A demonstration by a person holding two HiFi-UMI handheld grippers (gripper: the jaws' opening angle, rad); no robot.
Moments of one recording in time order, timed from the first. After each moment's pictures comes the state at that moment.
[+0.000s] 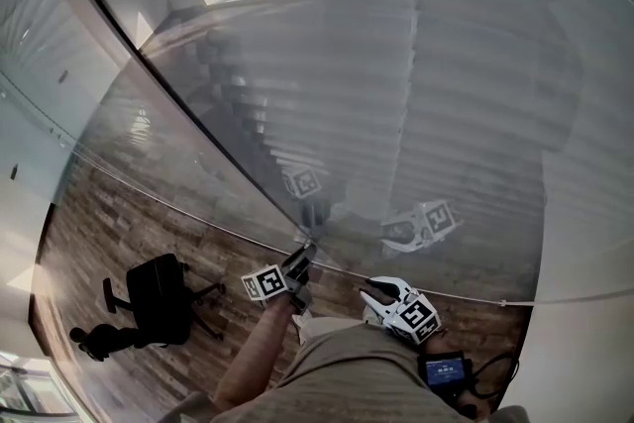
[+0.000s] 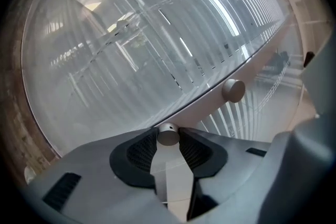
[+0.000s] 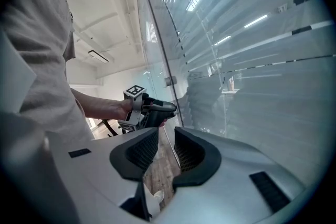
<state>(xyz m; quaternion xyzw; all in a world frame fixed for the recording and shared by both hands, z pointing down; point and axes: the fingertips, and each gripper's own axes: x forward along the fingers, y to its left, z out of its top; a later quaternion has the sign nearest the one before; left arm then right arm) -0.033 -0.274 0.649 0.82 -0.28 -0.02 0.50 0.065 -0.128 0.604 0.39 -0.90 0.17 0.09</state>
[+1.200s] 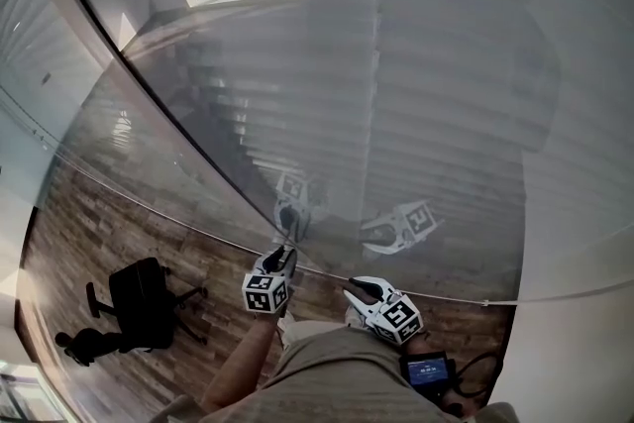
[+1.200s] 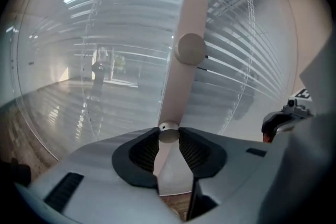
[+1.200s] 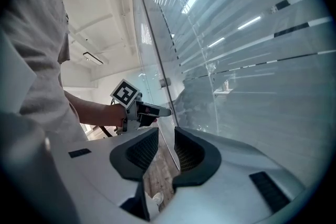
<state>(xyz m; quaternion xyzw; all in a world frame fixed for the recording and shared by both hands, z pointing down) -0.036 -0.273 0.649 0.88 -0.38 0.21 0.21 0.073 -0.133 0.606 0.41 -0.89 0.18 0.08</state>
